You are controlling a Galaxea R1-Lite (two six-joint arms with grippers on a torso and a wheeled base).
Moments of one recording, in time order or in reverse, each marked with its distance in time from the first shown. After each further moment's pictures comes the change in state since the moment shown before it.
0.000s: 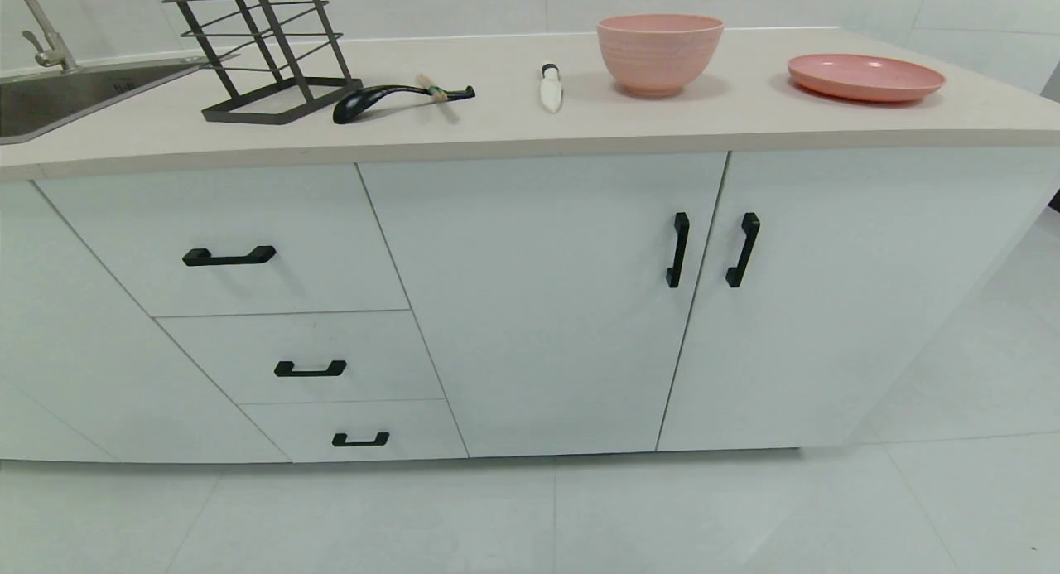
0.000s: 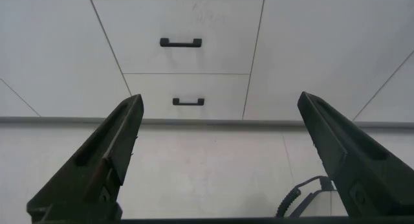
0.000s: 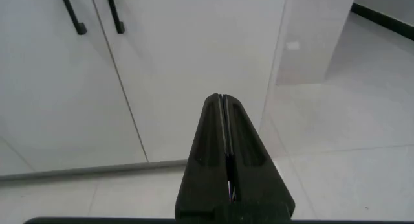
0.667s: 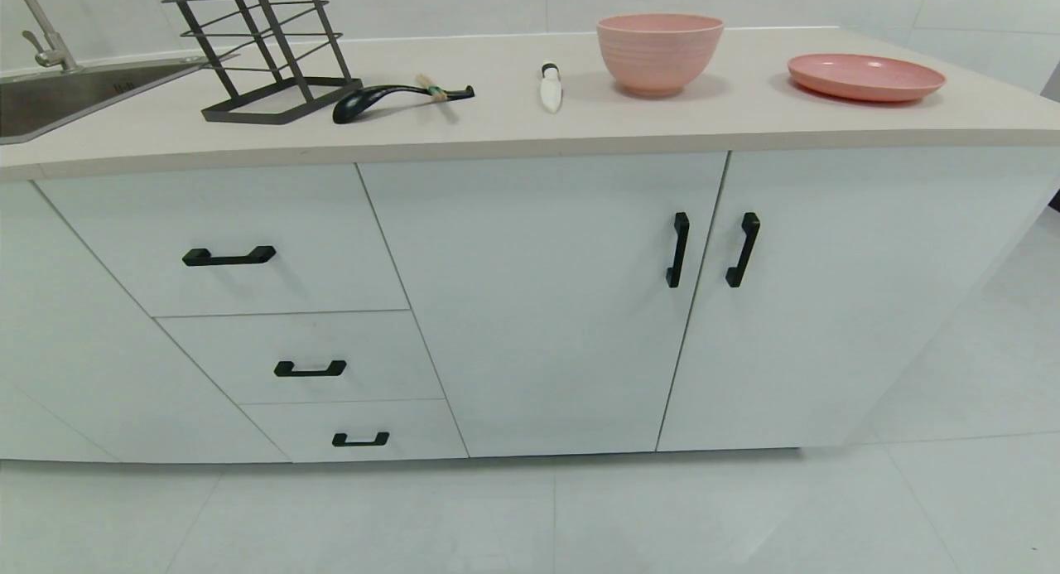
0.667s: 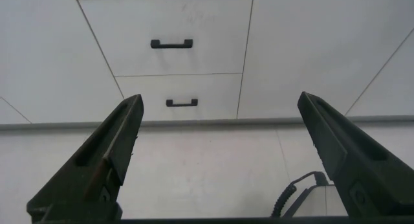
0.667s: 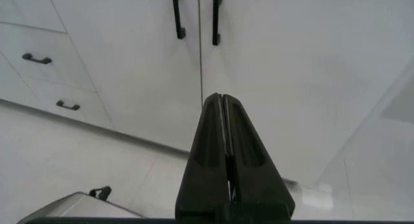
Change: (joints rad) left arm -0.002 0.000 0.000 0.001 -0.039 0.012; right arm 0.046 0.457 -0.199 -0.163 0.353 -0.051
